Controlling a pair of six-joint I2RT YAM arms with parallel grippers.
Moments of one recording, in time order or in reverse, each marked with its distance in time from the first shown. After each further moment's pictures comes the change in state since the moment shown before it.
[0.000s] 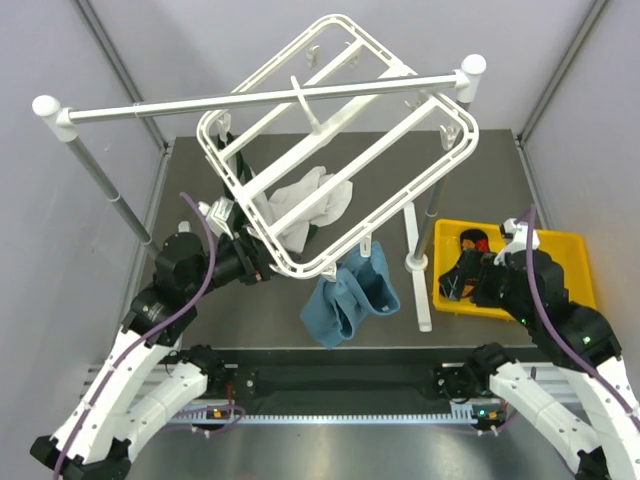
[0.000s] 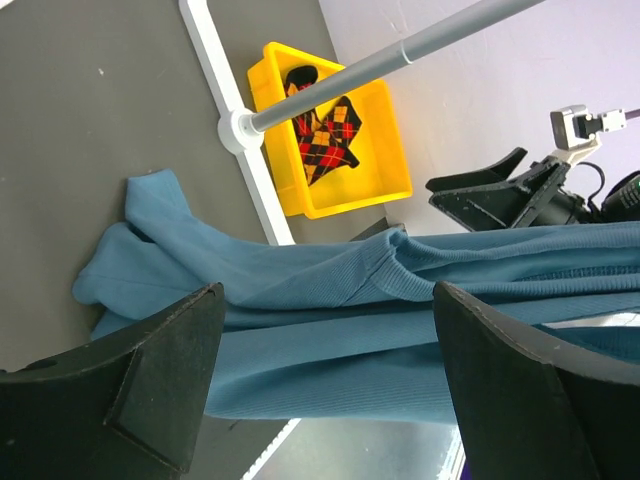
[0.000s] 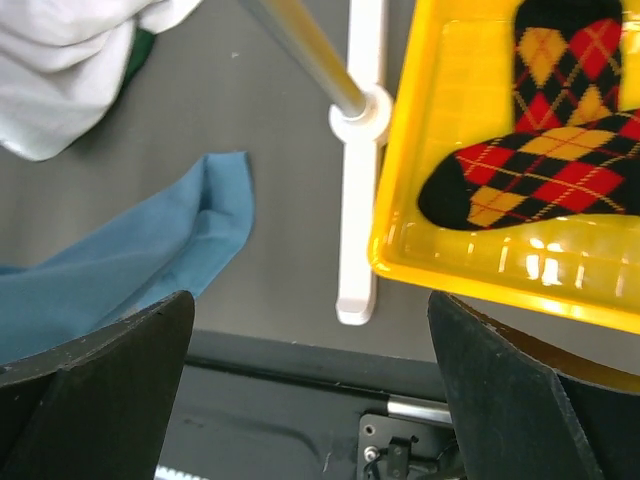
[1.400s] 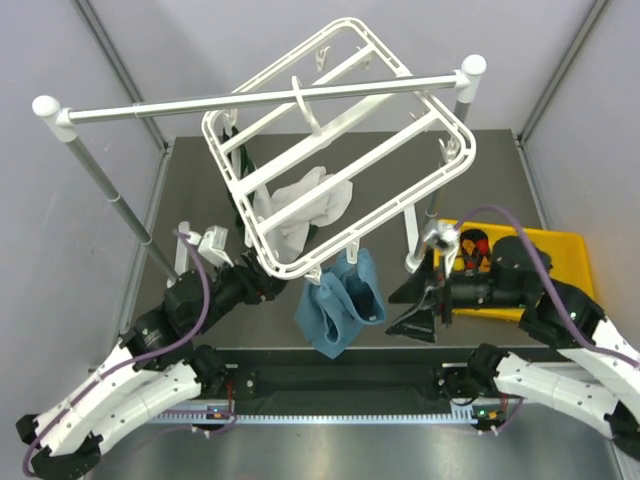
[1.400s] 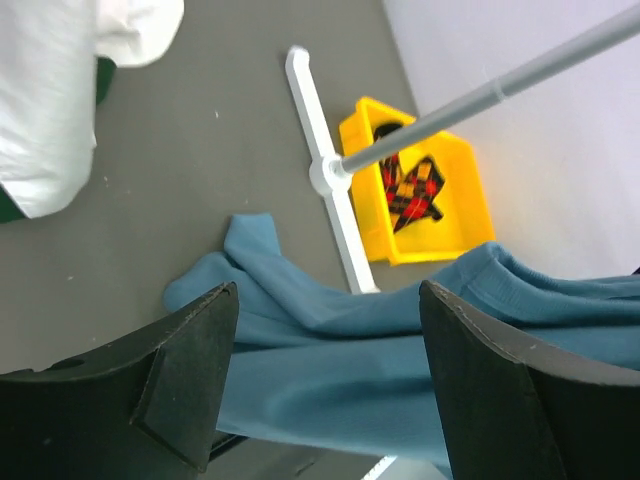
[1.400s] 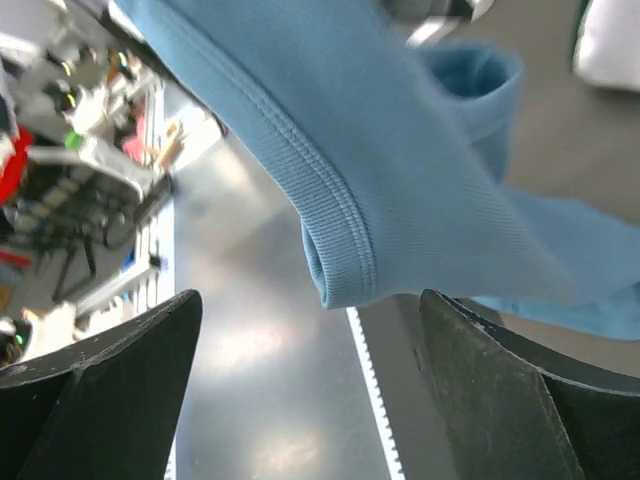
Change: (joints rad) left arm -0.364 -0.174 -0.154 0.001 -0.587 0.019; right arm 0.384 0.128 0.058 0.428 -0.747 -0.061
